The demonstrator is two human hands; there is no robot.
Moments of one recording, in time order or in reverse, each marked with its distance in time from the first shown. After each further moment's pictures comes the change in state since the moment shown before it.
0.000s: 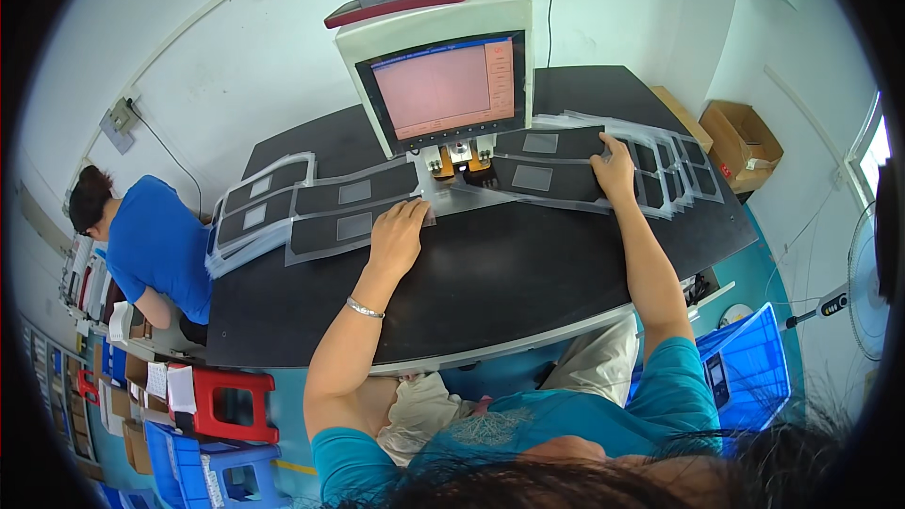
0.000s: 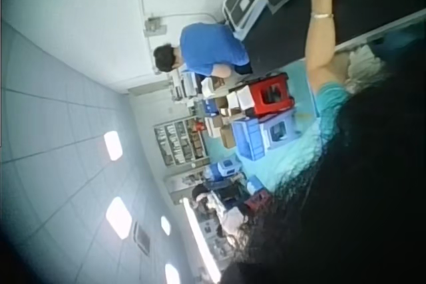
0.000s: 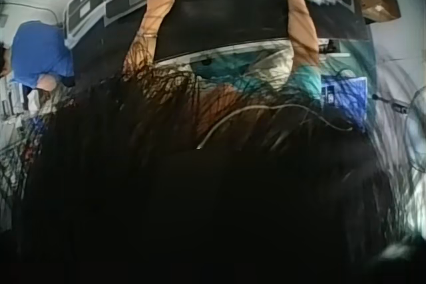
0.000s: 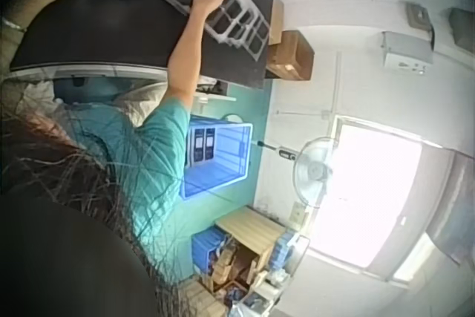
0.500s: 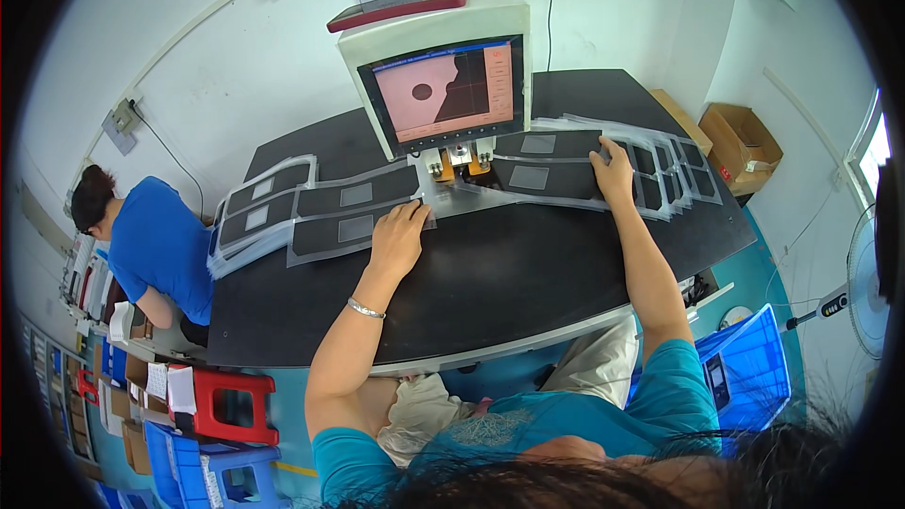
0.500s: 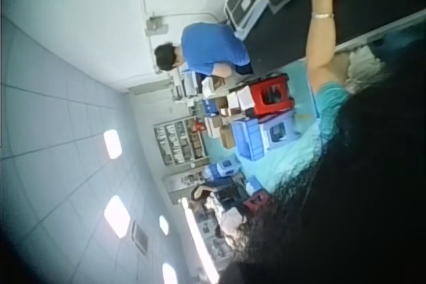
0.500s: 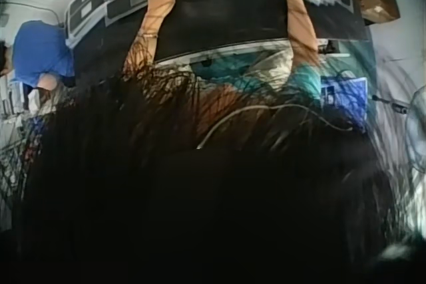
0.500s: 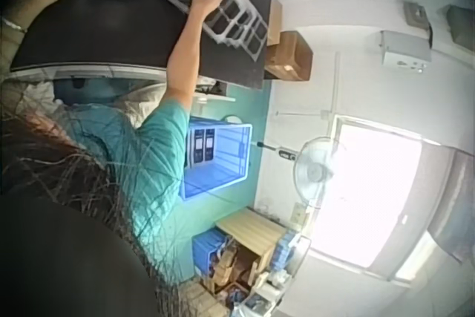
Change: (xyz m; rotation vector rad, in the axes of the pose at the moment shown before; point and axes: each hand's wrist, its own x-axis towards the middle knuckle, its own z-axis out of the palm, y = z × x) left_hand -0.002 0.000 0.002 0.018 -0.013 -0.021; right_hand -0.002 0.002 0.001 0.083 -0.003 0.058
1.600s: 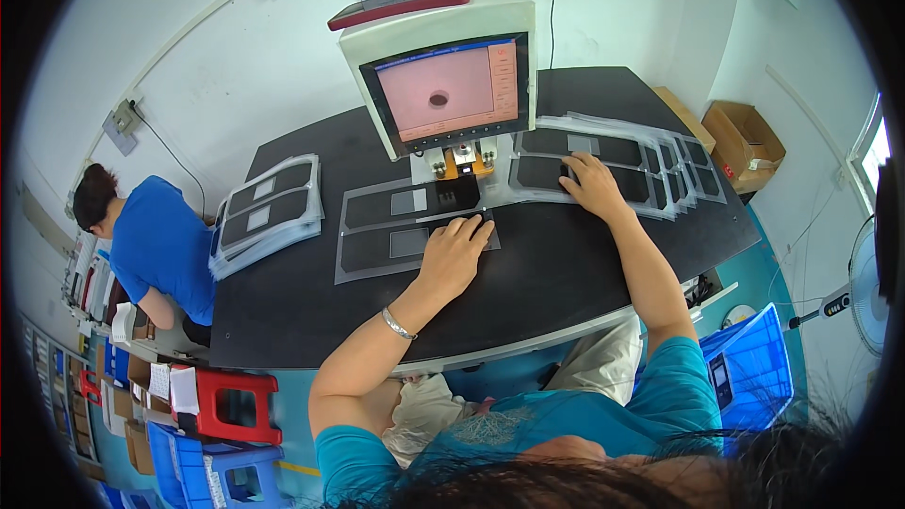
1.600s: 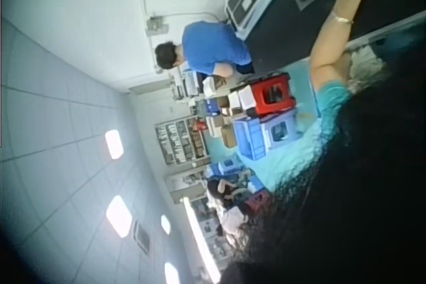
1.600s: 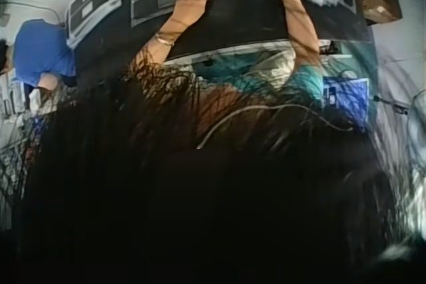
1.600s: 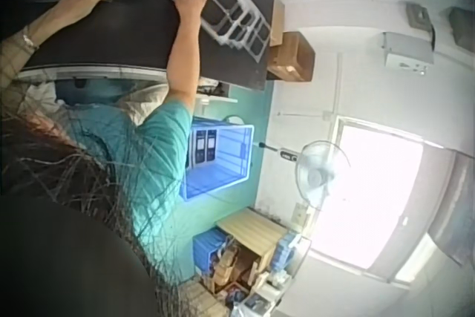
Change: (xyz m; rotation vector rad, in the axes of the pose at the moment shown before) left_hand 0.002 0.080 -0.005 -0.116 0.027 0.206; right_hand -0.025 -0.023 0.008 -0.290 -0.338 -0.502
